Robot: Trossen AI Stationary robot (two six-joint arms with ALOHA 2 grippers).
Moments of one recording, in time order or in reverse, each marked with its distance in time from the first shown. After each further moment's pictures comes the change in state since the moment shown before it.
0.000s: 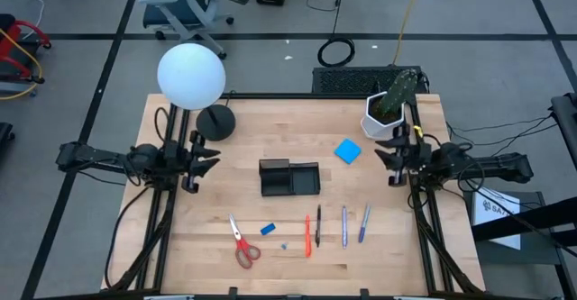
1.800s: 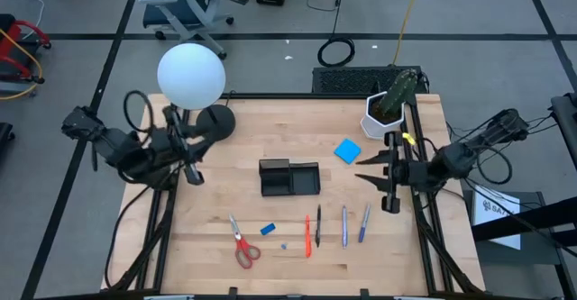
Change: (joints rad) left arm -0.442 0.589 1.021 -0.535 -0.817 0.375; right arm 0.519 0.682 0.820 -0.412 0.403 -0.284
